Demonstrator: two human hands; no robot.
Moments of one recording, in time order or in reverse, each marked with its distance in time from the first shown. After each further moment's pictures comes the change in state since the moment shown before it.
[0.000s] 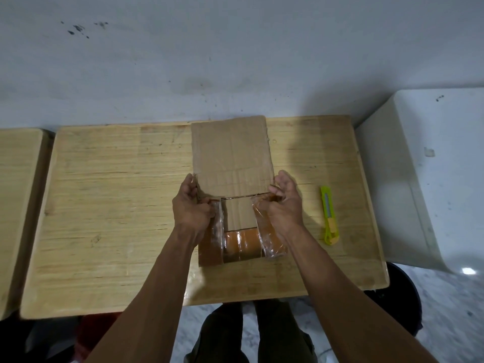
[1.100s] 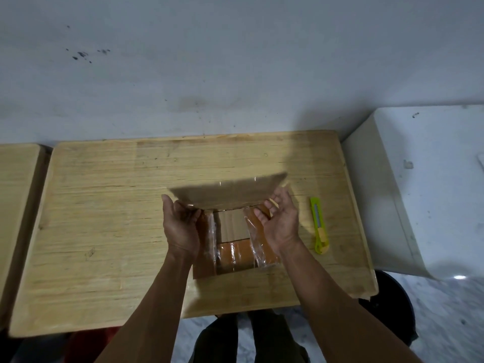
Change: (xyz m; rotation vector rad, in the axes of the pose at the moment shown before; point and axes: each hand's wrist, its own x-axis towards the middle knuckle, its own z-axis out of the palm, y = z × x) left_hand 0.016 -0.028 -0.012 -0.552 -0.066 -0.008; right_hand -0.008 -0.013 -0.002 0.568 0.034 0.122
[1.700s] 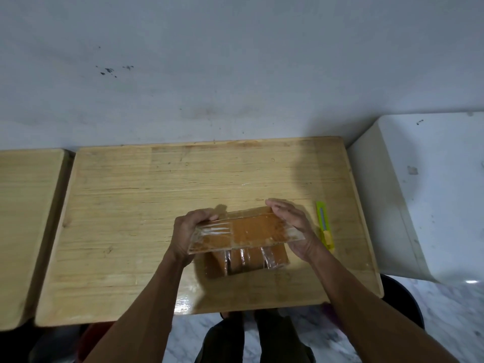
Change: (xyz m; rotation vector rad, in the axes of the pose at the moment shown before) left_hand -0.013 0.026 -0.022 0.511 -0.357 0.065; right_hand -0.002 -0.016 -0.036 -0.459 -0.431 -0.120
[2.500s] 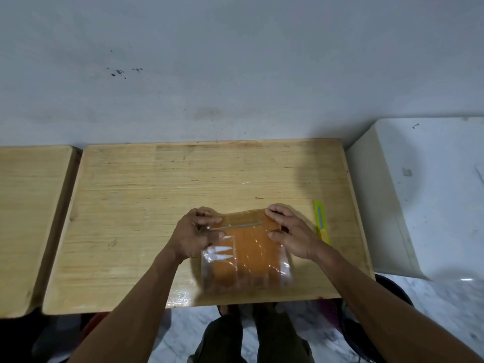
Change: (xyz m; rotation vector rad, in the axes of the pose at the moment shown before) left_hand -0.007 -0.004 -0.009 0.588 -0.077 0.016; right_hand -0.010 -0.001 -0.021 -0.765 -0.217 0.131
